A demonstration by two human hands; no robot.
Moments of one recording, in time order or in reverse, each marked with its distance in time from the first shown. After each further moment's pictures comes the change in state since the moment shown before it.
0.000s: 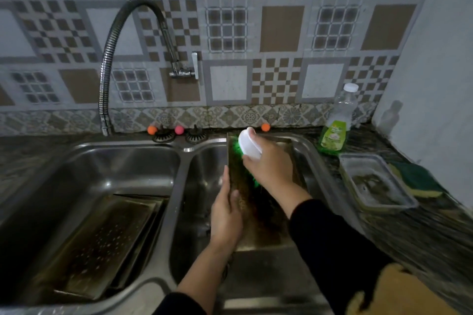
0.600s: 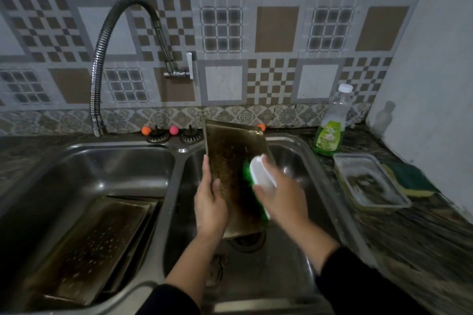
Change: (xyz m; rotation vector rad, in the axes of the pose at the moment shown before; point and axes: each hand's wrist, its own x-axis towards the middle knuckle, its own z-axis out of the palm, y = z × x) left_hand 0.016 0.009 -0.011 0.068 0.158 0.045; right_hand -0.062 0.033 -0.005 0.071 -0.021 0.093
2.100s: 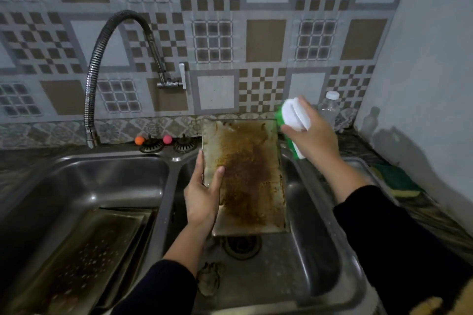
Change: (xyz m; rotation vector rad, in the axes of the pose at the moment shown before) left_hand 0.034 0.009 0.001 -0.077 -0.011 -0.013; right_hand 0.078 -0.012 -0.100 0.132 0.263 0.059
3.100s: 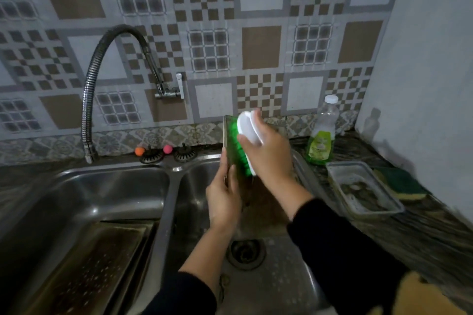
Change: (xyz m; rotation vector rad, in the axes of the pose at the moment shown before) left_hand -0.005 0.027 0.032 -0.071 -0.076 0.145; right_hand -0.028 -0.044 0.069 -0.006 0.081 -0.224
